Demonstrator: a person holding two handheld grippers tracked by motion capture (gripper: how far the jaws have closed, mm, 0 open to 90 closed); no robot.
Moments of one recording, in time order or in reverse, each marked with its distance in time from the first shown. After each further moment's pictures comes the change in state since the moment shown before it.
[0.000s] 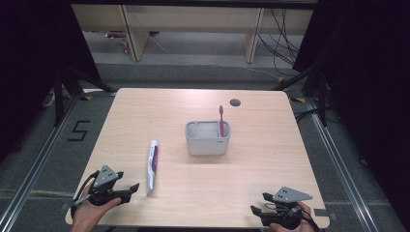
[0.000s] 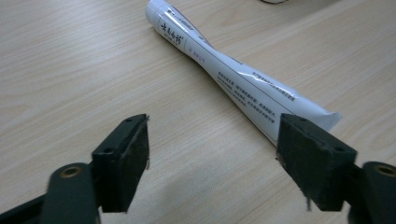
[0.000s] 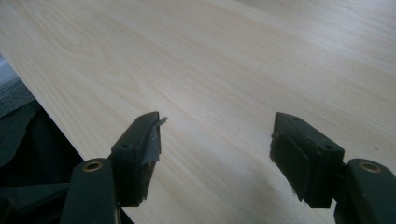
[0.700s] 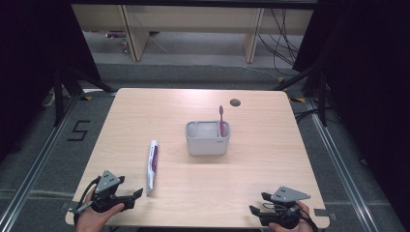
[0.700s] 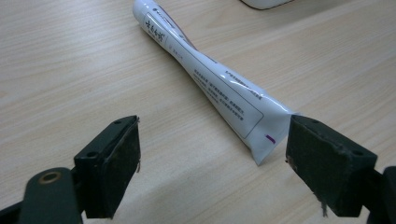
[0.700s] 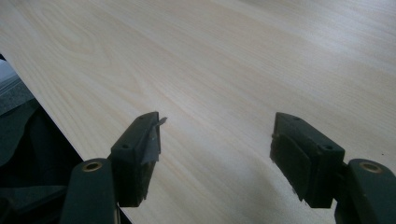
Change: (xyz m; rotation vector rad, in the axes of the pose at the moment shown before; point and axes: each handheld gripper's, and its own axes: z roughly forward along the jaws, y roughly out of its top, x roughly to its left) left arm -0.020 -0.004 -0.003 -0.041 0.004 -0.094; right arm 0.001 0.002 0.003 -0.001 -0.003 -0.025
